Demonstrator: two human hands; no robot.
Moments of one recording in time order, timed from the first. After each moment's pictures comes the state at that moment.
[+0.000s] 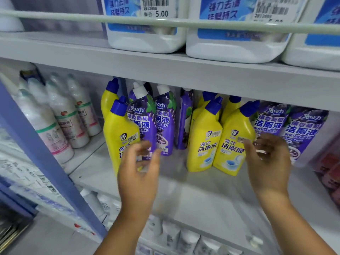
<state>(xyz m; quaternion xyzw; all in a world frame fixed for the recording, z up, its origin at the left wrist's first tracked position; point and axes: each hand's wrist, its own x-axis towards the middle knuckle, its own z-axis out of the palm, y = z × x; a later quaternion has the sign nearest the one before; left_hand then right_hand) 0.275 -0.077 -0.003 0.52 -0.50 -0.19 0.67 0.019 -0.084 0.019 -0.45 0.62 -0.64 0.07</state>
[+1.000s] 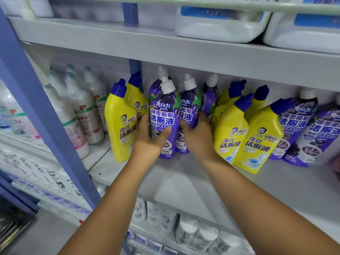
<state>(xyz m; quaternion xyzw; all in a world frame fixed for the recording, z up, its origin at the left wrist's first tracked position) 0.348 -0.178 0.000 0.49 -0.57 -0.35 0.56 0.199 -0.189 0.020 -0.52 0.61 -0.55 0.24</state>
